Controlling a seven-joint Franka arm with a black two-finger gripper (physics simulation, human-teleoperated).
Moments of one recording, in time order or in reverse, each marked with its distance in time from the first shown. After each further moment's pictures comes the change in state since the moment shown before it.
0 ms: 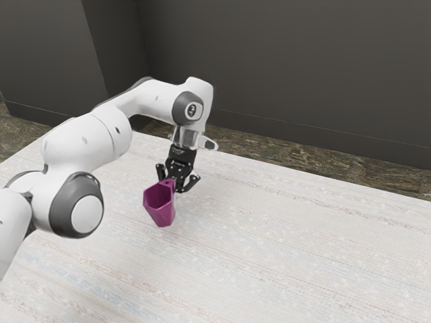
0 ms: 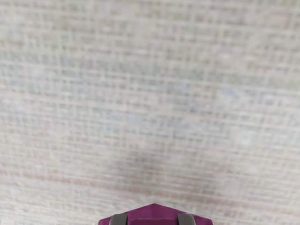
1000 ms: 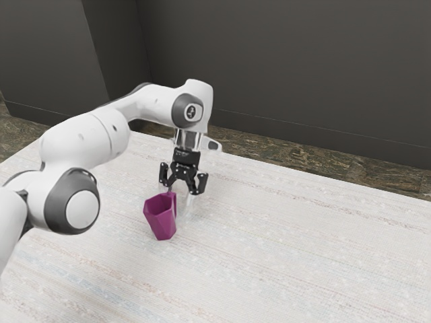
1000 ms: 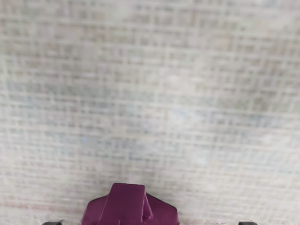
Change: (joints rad) arm 0.034 -0.017 -0.071 -0.054 -0.013 0.071 -0.014
